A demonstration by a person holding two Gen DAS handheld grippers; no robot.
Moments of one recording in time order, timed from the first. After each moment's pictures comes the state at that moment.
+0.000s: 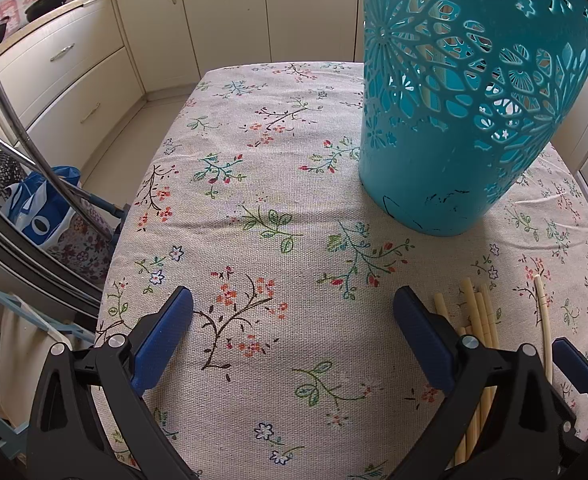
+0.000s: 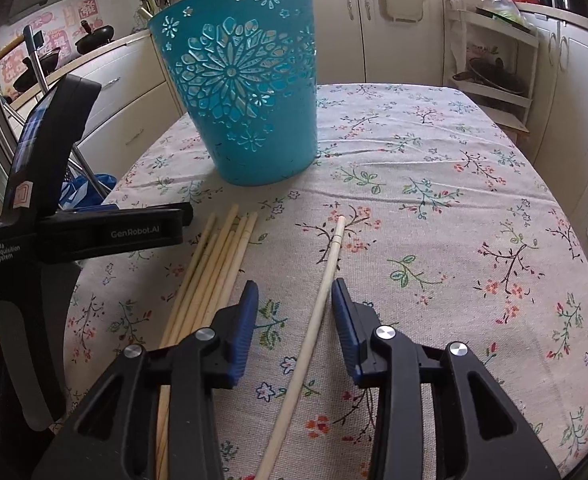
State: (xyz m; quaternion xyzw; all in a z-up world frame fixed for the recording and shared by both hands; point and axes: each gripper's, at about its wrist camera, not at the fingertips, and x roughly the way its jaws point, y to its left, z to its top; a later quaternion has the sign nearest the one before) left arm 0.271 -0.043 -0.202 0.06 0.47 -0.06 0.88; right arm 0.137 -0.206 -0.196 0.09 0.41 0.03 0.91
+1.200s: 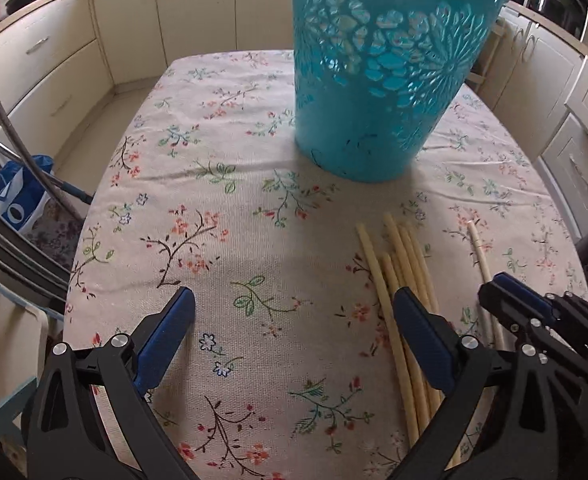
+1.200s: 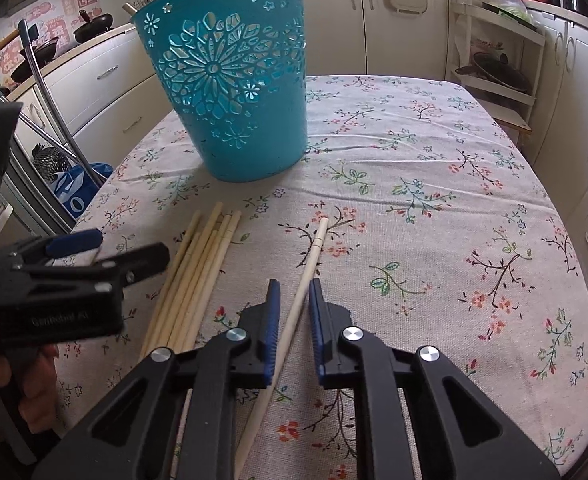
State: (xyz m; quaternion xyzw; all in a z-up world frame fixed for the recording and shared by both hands) left arm 0.224 -0.051 -0.197 0.04 0.48 -0.12 0.87; right arm 0.145 -0.220 -0.196 0.09 0.43 0.03 0.90
